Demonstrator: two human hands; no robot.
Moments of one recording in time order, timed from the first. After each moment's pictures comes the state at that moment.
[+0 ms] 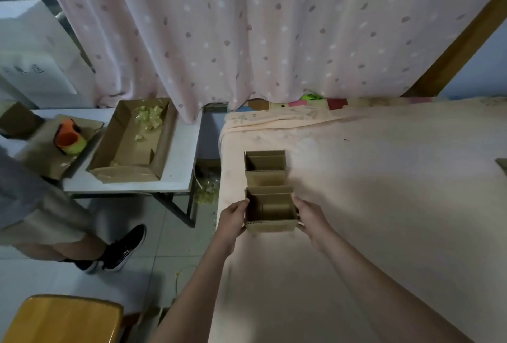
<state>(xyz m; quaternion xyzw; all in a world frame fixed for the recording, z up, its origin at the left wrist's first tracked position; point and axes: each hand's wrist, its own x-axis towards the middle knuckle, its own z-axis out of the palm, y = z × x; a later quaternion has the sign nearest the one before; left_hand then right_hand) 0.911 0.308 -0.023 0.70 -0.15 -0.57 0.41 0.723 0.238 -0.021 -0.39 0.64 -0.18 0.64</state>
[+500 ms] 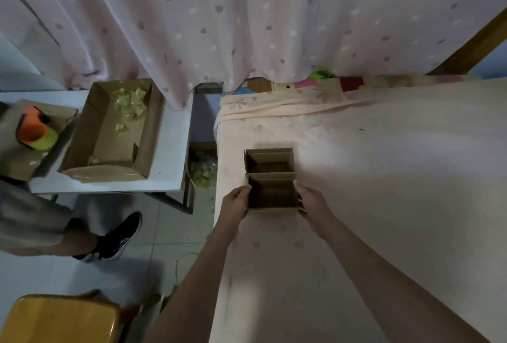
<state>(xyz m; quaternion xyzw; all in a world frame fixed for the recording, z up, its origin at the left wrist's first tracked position) 0.941 0.217 -0.075 0.71 -0.13 -0.57 0.40 0.759 0.155 -0.072 -0.35 0.64 -0.18 0.66</state>
